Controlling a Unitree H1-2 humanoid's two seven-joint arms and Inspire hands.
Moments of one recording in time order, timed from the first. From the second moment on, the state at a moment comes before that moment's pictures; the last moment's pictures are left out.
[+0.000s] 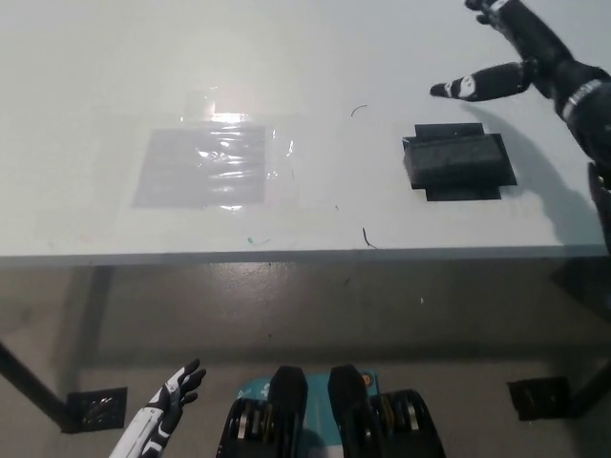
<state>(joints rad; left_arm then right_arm) 0.11 0.23 -0.05 0.15 0.05 -0.40 -0.20 -0.88 -0.34 0.06 0.40 -0.17 0.13 0.31</state>
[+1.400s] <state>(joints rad) 0.09 0.22 -0.05 0.16 0.05 -0.40 -0.20 0.13 -0.05 0.25 0.10 -0.14 -0.25 0.08</state>
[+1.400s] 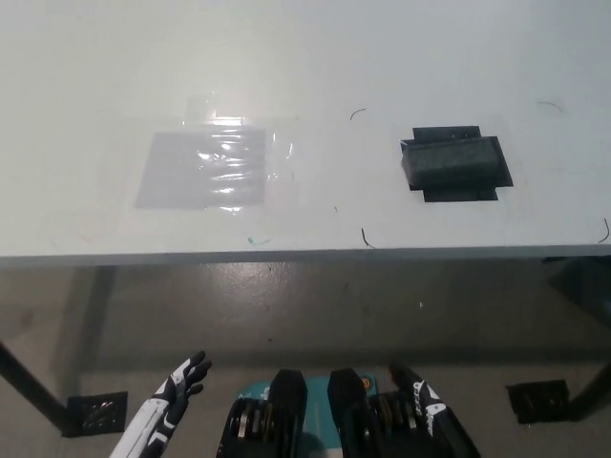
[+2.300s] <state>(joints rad) 0.05 0.22 -0.05 0.17 0.05 -0.40 -0.20 0.07 -0.06 0.28 0.16 -0.22 -0.39 -0.03</state>
